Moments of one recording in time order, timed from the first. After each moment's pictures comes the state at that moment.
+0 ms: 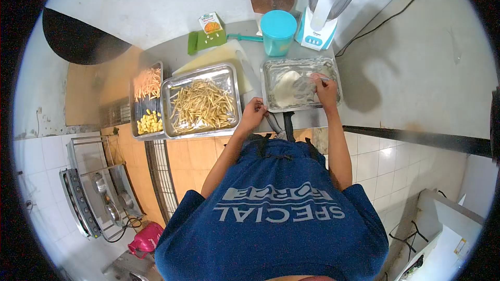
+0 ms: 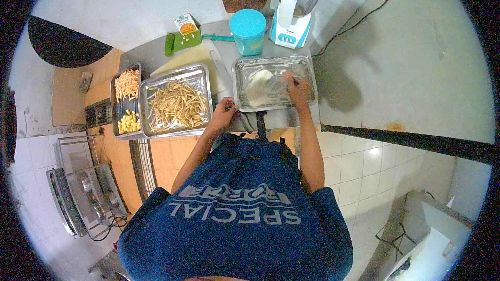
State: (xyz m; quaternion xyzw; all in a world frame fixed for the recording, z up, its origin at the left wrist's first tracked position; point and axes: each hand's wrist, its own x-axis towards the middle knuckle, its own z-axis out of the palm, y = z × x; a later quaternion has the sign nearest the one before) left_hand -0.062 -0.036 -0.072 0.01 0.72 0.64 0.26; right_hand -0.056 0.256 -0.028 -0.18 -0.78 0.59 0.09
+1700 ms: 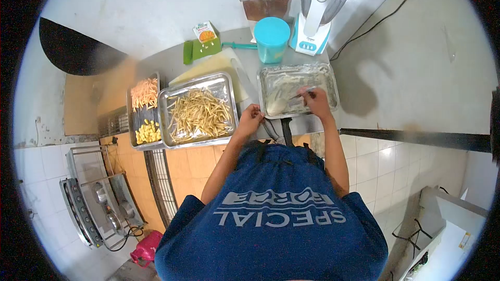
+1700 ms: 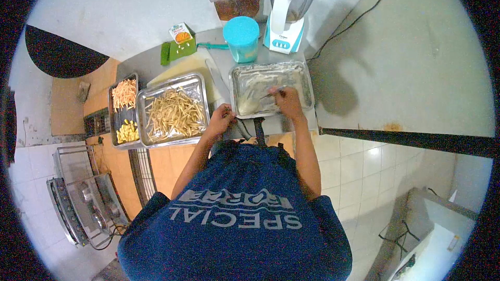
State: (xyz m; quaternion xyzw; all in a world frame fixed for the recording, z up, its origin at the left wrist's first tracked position) left_hand -0.068 -0.036 -0.067 0.01 0.69 0.66 0.29; right_hand -0.044 0.246 -0.034 -0.07 -0.79 0.61 0.06
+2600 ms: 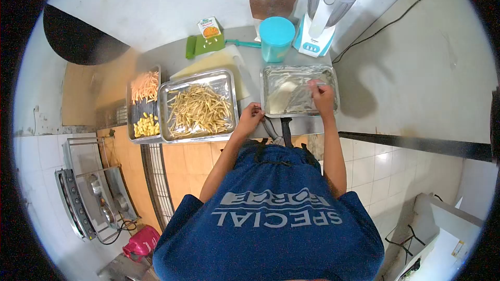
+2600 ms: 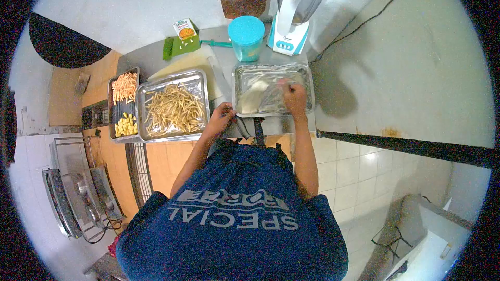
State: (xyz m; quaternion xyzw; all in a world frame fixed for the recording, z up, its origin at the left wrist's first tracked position) left_hand -0.066 -0.039 -0.080 0.02 0.68 0.68 0.28; right_hand -0.061 0.276 -0.079 -0.18 -0.87 0.45 0.13
